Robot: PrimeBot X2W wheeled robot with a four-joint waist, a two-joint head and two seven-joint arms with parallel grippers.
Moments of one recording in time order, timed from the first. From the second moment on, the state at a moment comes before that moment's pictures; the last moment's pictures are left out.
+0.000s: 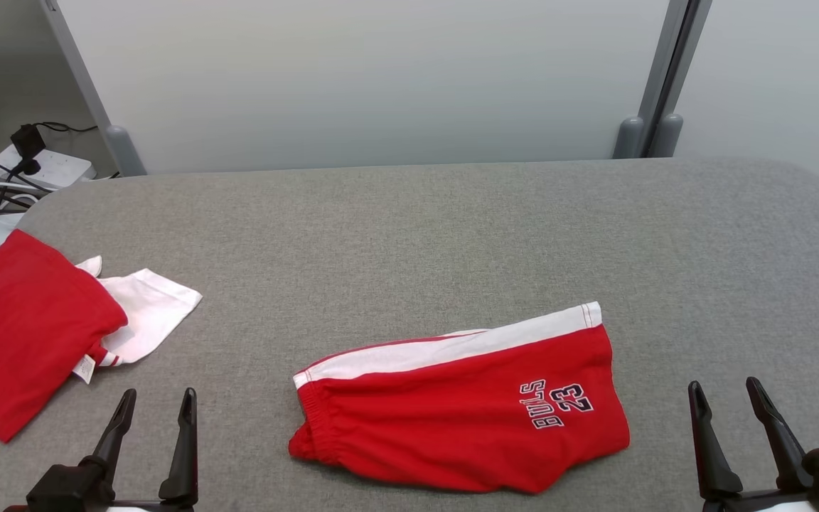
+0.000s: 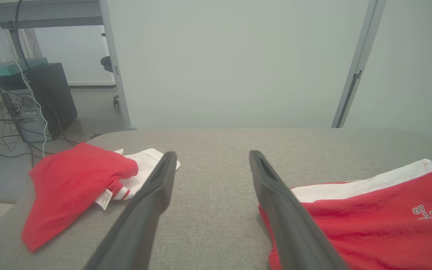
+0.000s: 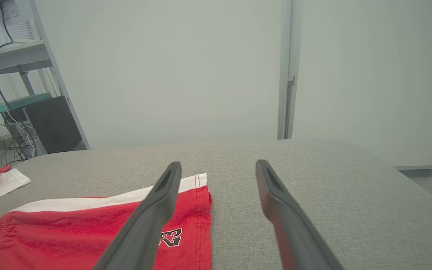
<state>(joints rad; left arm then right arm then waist) 0.12 0.40 -0.30 0.00 -0.52 0.25 -0.25 0.14 -0.07 0.00 0.05 0.20 0.13 -0.25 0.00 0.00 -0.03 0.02</state>
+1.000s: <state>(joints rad) -0.03 0.28 -0.28 0.07 -0.46 0.12 -0.25 -0.29 -0.21 0.28 0.74 0.51 0.13 -0.15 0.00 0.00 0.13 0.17</state>
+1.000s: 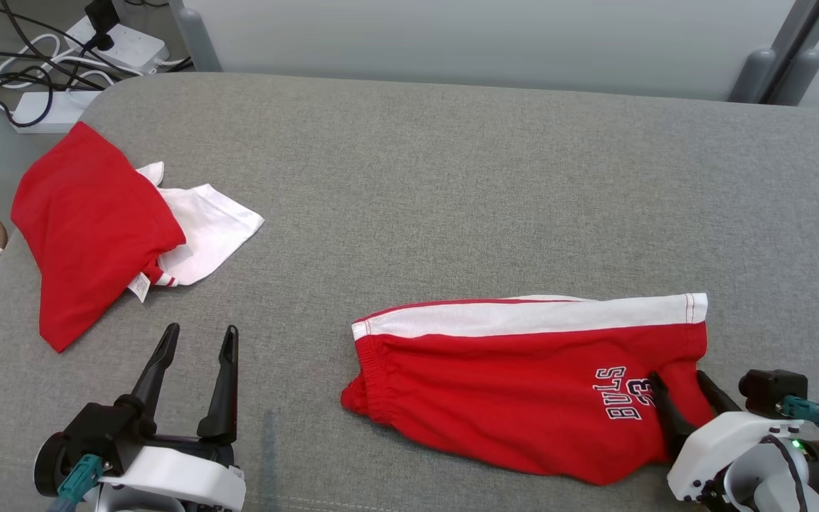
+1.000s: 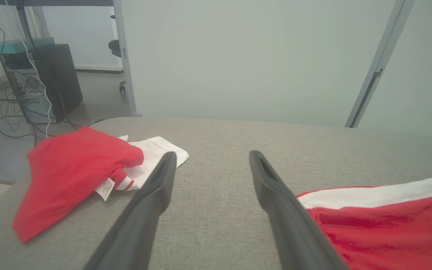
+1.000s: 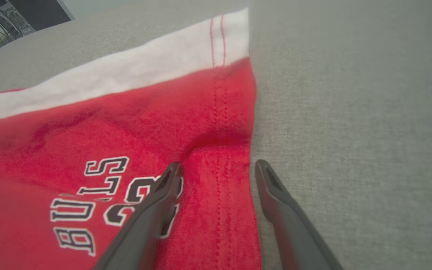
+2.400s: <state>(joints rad) -0.06 0.17 -0.16 0.14 -0.33 0.00 -0.25 -0.34 -0.18 0.57 0.27 0.82 0.13 -0.01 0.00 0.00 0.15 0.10</state>
